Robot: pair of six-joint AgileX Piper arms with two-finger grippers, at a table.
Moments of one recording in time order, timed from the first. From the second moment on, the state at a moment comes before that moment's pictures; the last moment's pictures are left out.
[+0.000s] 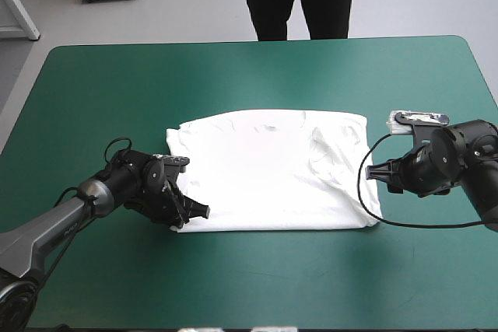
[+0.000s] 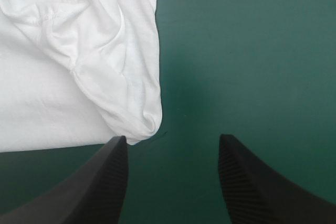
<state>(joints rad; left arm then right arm) -0.42 1.54 -0.90 -0.10 0.90 -0.20 0.21 1.23 -1.13 -0.06 1.19 0.26</state>
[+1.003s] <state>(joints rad) -0.44 1.54 -0.90 -0.09 0.89 -0.18 0.21 1.41 -0.89 0.06 0.93 0.21</state>
